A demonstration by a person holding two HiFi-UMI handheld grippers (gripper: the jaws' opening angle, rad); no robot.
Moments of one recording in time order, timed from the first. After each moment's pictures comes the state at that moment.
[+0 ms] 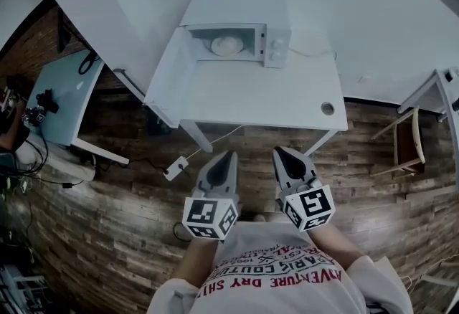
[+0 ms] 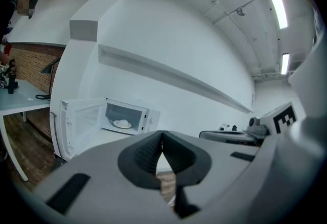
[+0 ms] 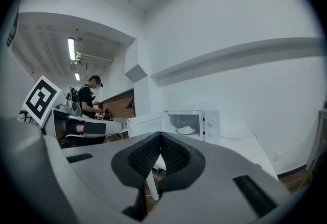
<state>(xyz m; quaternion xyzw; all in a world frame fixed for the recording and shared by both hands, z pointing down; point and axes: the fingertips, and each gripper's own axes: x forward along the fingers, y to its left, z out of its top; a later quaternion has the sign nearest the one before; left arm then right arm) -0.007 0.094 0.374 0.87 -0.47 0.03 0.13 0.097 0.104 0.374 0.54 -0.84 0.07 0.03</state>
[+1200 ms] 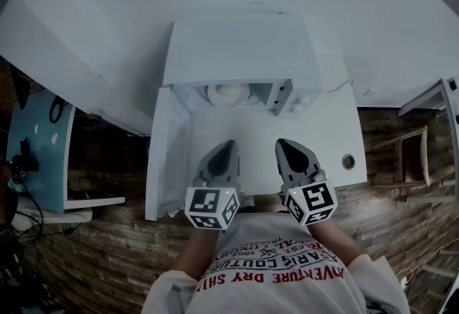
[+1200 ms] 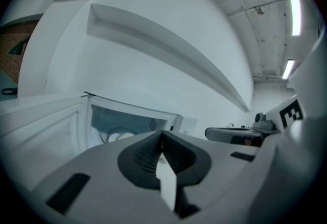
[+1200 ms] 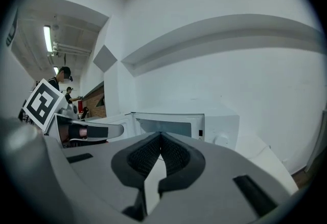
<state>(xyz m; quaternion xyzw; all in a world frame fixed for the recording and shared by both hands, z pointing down) -0.002 -0.265 0.408 0.89 -0.42 0.05 0.16 0.104 -0.235 0.396 0.60 -0.79 0.10 0.06</state>
